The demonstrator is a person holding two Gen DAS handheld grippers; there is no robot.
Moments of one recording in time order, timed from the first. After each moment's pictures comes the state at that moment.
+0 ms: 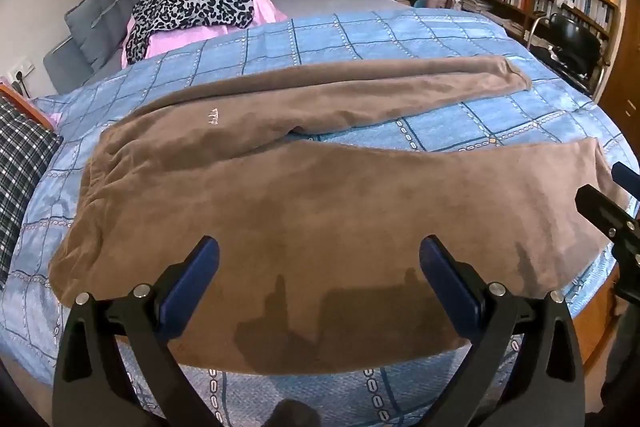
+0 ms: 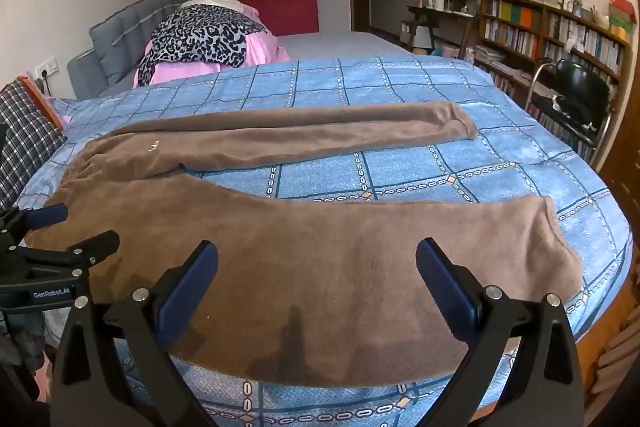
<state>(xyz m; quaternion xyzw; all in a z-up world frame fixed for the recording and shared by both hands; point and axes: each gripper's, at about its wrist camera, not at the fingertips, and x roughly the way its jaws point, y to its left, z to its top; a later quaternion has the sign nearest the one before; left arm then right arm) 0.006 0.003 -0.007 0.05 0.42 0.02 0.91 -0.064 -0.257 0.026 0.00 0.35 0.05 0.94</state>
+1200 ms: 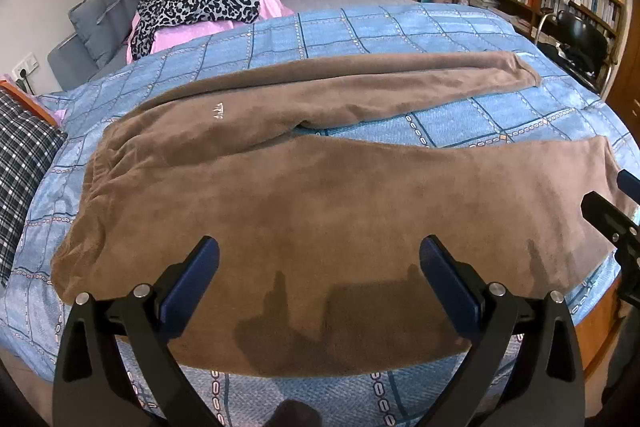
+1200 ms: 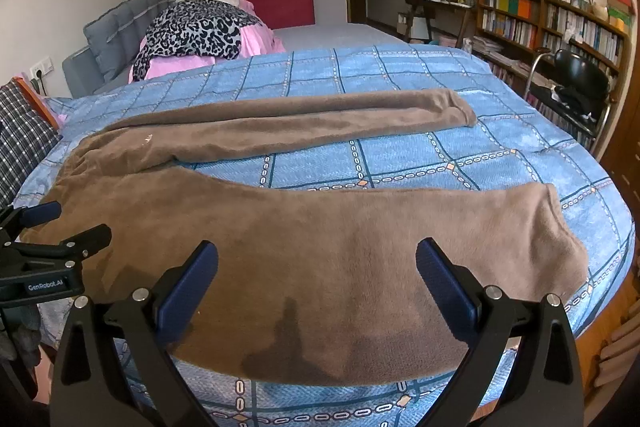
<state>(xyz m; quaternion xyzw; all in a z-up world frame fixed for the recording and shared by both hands) 0.012 0.005 -0.014 0.05 0.43 0.03 0.90 -0.060 -0.261 0.014 0.01 0.36 0.04 0.93</state>
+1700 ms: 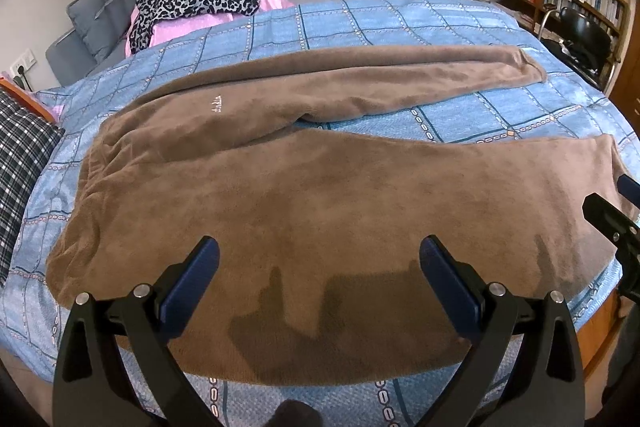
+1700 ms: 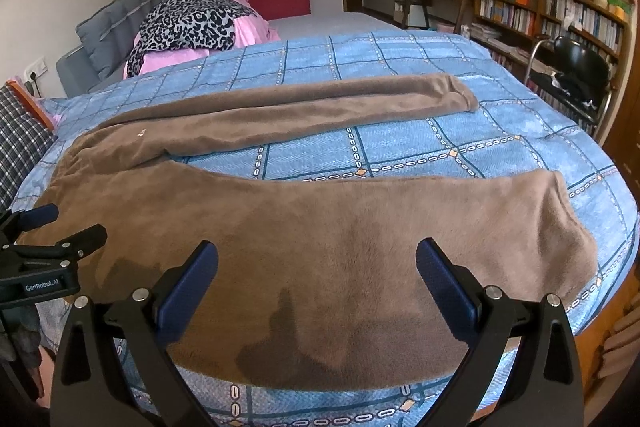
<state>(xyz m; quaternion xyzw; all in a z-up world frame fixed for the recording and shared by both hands) 0.023 0.008 -0.024 0.05 0.44 0.03 0.90 -0.047 -0.262 0.003 0.02 0.38 0.04 0.92</state>
